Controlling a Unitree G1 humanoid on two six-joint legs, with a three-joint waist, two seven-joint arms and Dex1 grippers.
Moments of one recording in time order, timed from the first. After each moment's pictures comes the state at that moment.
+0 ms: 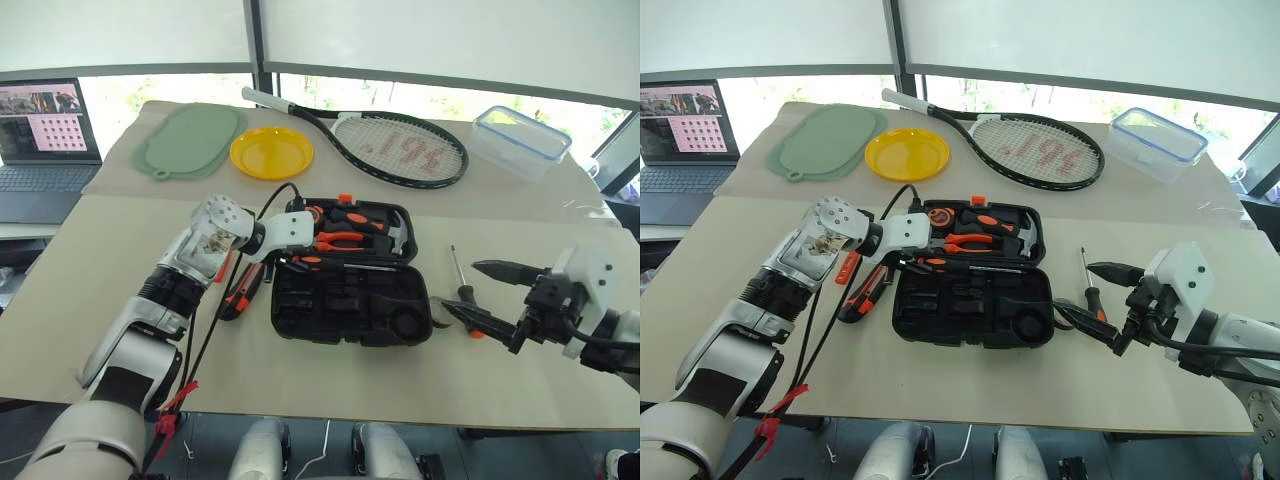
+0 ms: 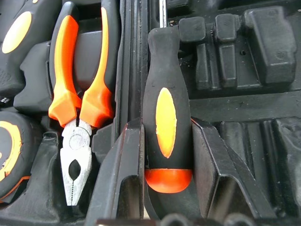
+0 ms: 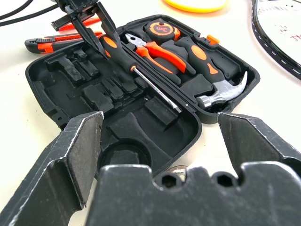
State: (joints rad) left arm -0.93 0.52 -0.42 0.46 0.10 0.12 -1.31; right arm 0.13 -0.87 -0.48 -0.64 0.73 0.66 0.78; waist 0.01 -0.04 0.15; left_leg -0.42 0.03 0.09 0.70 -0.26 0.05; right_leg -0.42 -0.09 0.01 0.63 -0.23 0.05
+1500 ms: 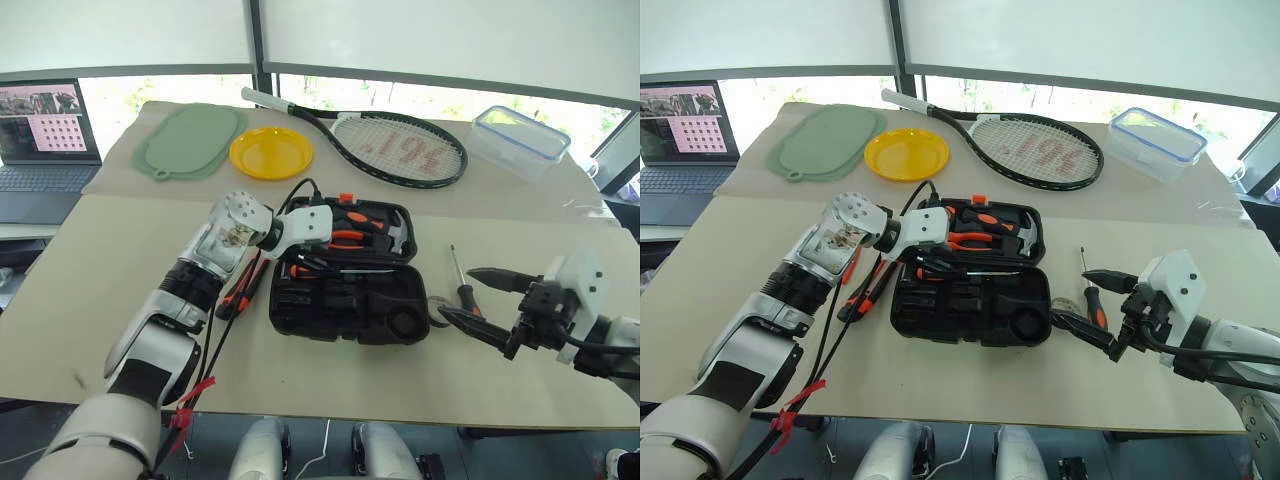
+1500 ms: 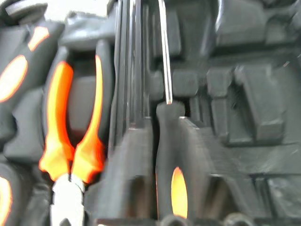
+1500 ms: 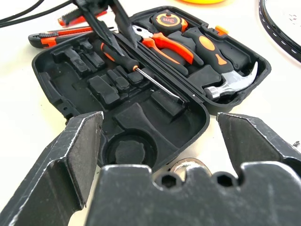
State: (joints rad) left arm -0.98 0.41 -0.41 0.56 0.11 0.11 -1.30; right arm 0.15 -0.85 -0.46 -0.64 0.71 0.66 0.79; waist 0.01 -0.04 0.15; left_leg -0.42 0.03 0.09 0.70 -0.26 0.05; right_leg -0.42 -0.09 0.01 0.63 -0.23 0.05
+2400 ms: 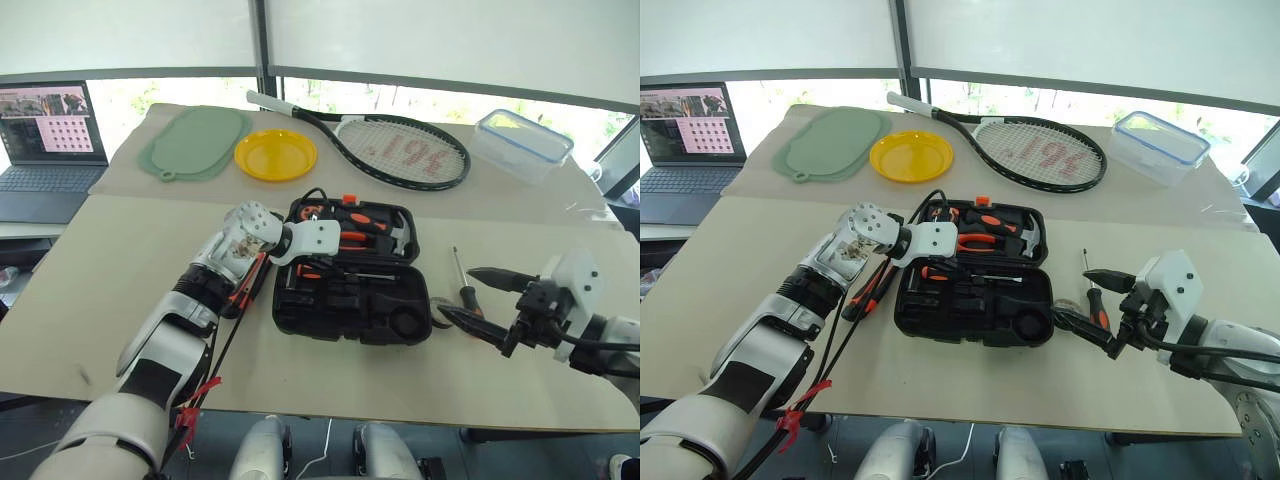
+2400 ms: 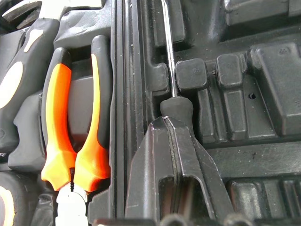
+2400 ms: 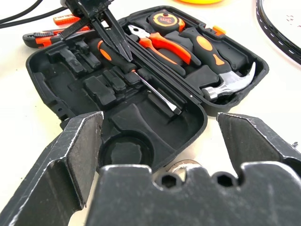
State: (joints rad) left arm -0.98 0.37 -0.41 0.62 0.17 0.01 -1.24; right arm 0.13 -0.84 -0.42 -0.60 0.67 0.65 0.79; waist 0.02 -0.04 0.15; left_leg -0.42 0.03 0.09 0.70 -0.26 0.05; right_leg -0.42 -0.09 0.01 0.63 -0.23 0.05
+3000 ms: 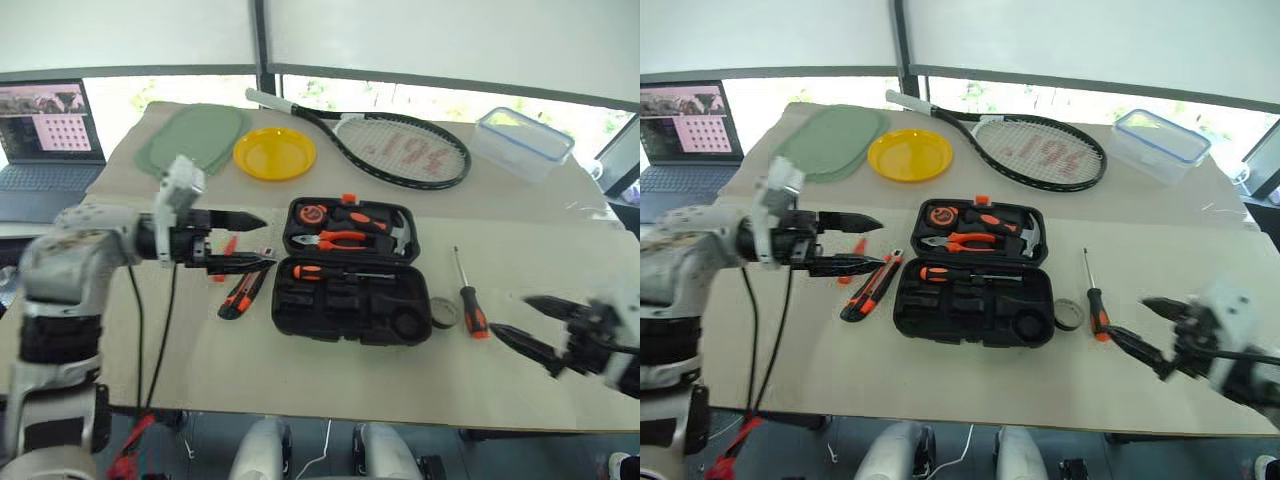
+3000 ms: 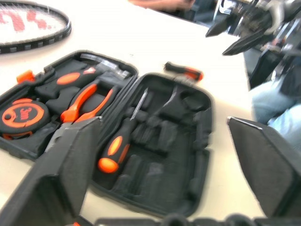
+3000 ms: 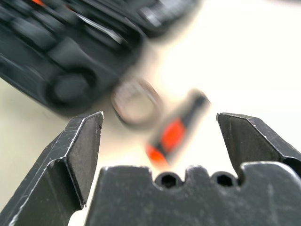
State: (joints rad) left arm -0.62 0.77 0.15 -0.17 -0.56 0.87 -1.34; right arm 0.43 -0.85 -0.73 -0.51 0.63 0.71 0.85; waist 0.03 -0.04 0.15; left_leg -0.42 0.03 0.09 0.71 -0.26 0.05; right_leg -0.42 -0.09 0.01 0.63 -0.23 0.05
